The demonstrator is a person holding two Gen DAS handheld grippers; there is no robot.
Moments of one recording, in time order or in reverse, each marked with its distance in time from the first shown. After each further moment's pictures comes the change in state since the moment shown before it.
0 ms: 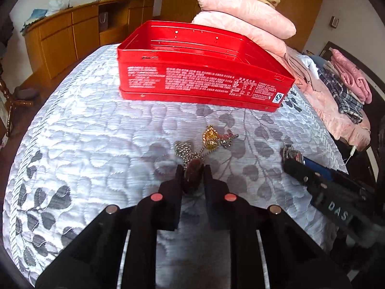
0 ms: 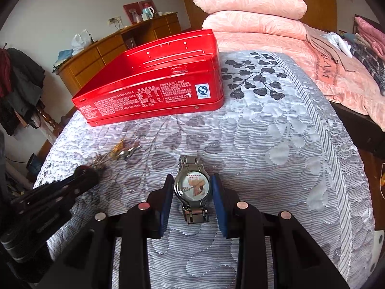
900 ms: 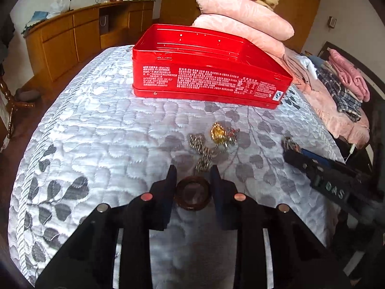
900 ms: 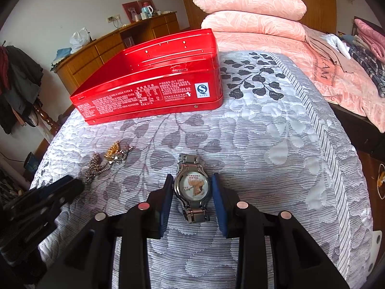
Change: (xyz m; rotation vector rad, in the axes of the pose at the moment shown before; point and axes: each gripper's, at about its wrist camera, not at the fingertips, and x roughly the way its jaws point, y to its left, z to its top) left arm -0.019 0.012 -0.013 0.016 -0.021 0.001; right arm 0.000 0.004 -0.001 -0.010 0.001 -0.019
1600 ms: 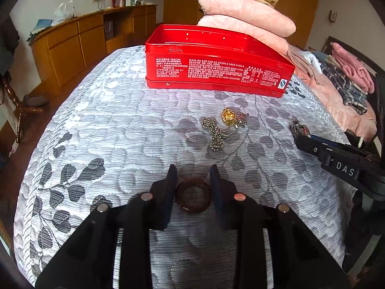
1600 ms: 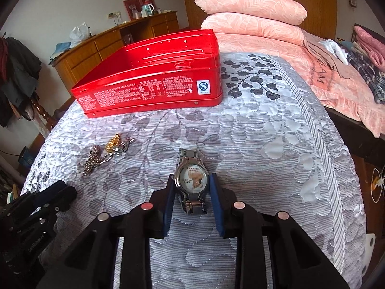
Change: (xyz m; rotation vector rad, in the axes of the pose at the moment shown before) left arm -0.005 0.004 -0.018 0.025 -0.020 0.056; right arm -0.009 0.005 -0.008 -0.025 -0.001 -0.033
